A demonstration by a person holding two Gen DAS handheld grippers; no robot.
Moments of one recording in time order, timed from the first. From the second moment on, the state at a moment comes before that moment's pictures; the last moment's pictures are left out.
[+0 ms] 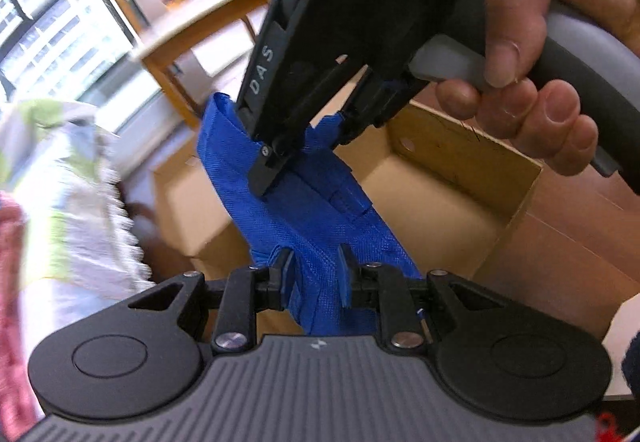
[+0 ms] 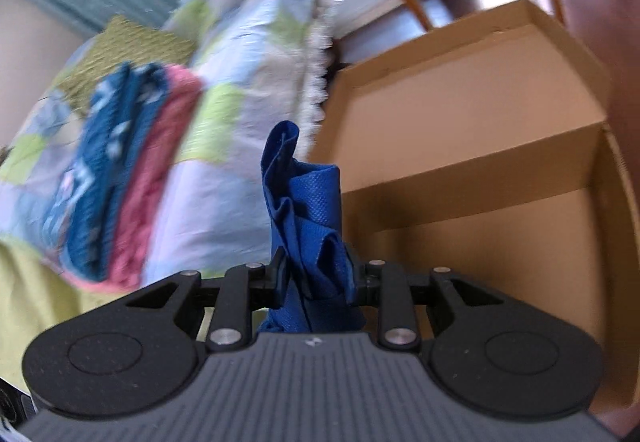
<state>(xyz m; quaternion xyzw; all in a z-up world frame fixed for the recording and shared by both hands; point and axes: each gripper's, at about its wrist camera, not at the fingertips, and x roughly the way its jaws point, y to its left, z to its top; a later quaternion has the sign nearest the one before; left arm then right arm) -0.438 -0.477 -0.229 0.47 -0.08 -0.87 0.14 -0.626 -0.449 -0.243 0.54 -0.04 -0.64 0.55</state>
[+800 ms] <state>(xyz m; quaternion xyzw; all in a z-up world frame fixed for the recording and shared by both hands) -0.481 -0.533 -0.401 0.66 -0.03 -0.74 0.14 -0.632 -0.544 -0.435 0.70 0.03 -0.52 0.49</state>
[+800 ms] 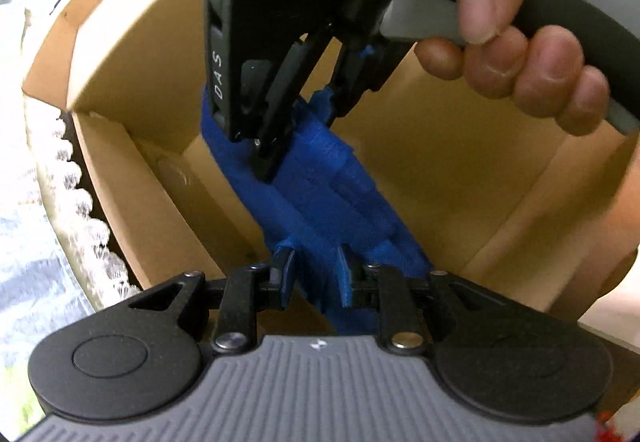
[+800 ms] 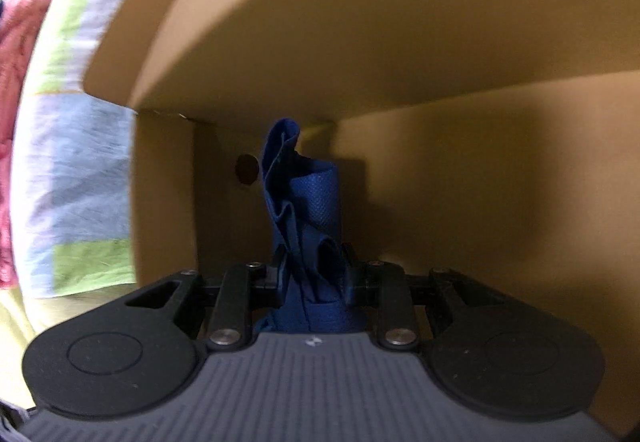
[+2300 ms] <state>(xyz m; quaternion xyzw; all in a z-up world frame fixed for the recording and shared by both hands) -0.408 -0.472 -0.298 0.55 0.07 -0.78 0.30 -0.497 -0.567 -0.379 0.59 0.17 -0.59 0.53</state>
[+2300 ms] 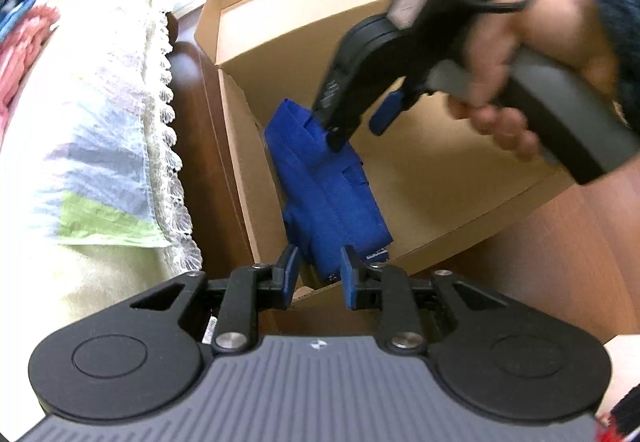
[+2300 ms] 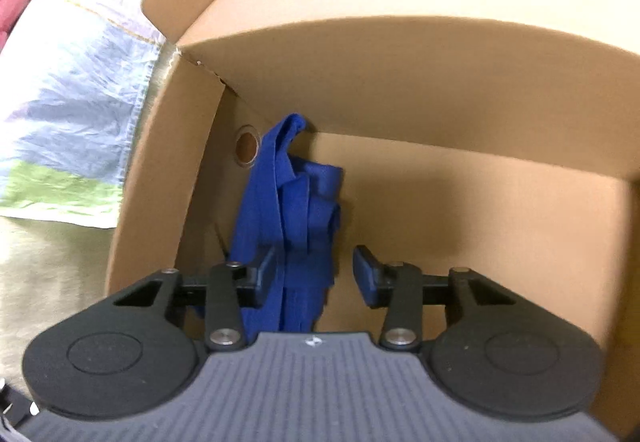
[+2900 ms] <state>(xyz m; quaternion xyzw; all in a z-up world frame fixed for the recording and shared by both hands) -0.368 -0.464 -0.258 0.47 0.22 -0.77 0.38 -0.572 -0.426 -0.303 0.55 0.16 -0.61 0.55</state>
